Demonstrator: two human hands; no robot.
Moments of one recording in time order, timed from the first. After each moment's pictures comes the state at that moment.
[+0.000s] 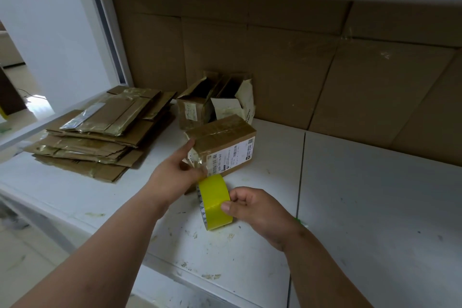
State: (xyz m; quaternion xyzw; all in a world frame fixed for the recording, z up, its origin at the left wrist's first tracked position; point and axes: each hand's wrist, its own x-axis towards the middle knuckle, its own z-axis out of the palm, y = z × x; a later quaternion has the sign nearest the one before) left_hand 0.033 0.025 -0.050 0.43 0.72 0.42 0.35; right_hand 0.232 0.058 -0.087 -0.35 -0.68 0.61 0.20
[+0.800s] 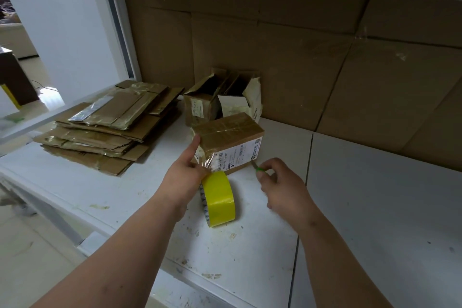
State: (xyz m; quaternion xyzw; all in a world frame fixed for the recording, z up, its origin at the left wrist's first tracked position) left_hand 0.052 0.031 -0.063 0.33 0.66 0.54 0.40; right_hand 0.244 0.091 -0.066 -0.52 -0.72 0.38 0.26
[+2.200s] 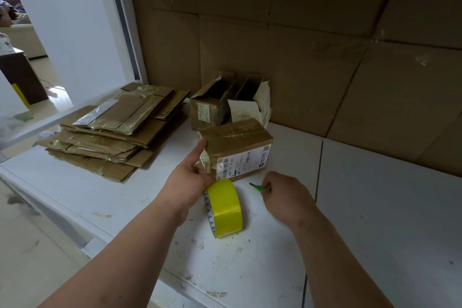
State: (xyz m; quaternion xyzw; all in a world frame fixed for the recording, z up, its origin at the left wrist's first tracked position) left_hand 0.039 0.041 -0.064 0.34 0.66 0.53 0.42; right_hand 0.226 0.120 -0.076 -0.55 -0.82 0.15 0.06
